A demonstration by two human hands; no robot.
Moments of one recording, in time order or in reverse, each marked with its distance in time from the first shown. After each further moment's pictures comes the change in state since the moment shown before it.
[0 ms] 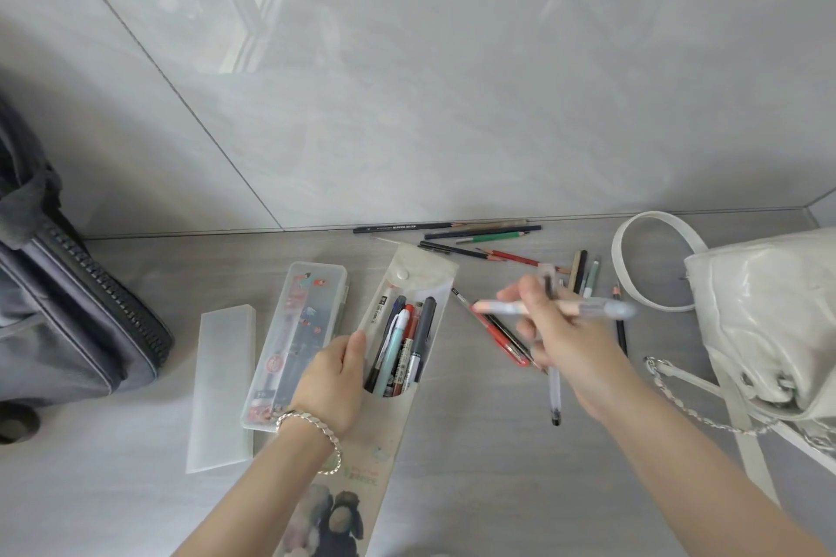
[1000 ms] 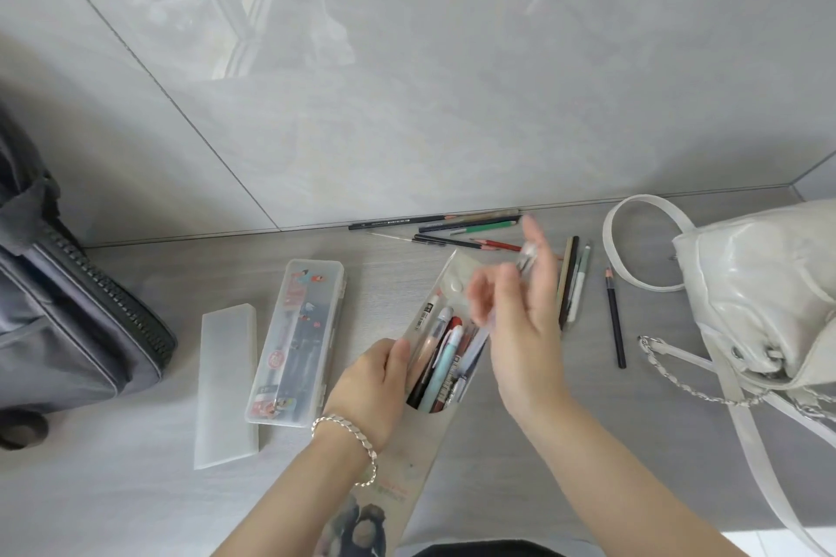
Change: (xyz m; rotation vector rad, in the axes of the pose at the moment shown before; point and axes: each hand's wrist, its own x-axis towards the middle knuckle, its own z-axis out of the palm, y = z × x) left_hand -0.028 0.015 0.016 0.047 -0.096 0.157; right_hand -0.018 0.004 0.052 0.421 0.143 -0.425
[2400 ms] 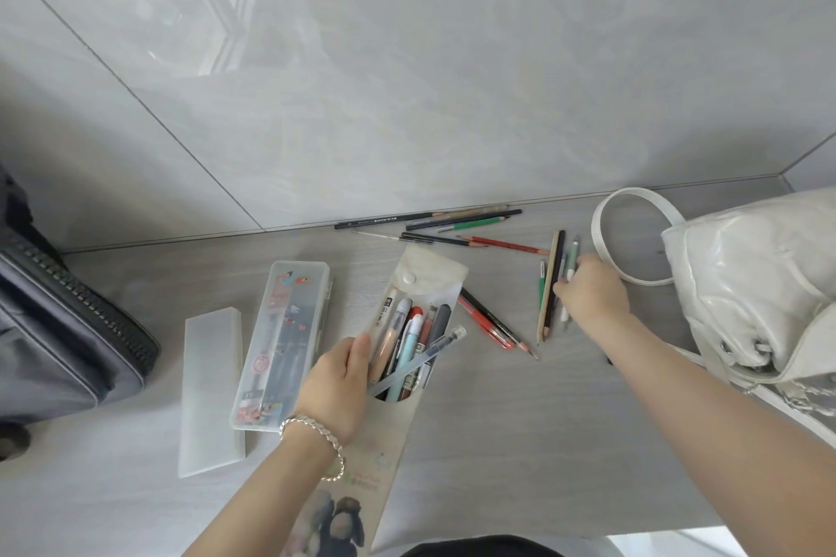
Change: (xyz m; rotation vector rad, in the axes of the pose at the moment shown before) left_hand 0.014 -0.007 -0.005 -0.026 0.055 -0.099; right_hand 0.108 0.066 -0.138 -1.368 0.161 0.481
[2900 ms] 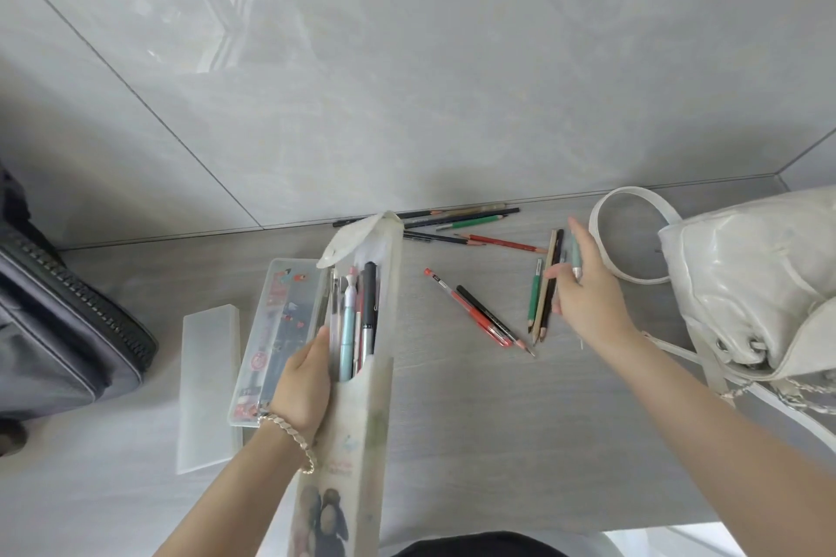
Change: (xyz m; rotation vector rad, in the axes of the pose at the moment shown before) left_hand 0.000 -0.007 -0.014 -0.403 0.057 -0.219; right_hand -0.045 -0.003 -0.019 0.573 -0.077 -0.272
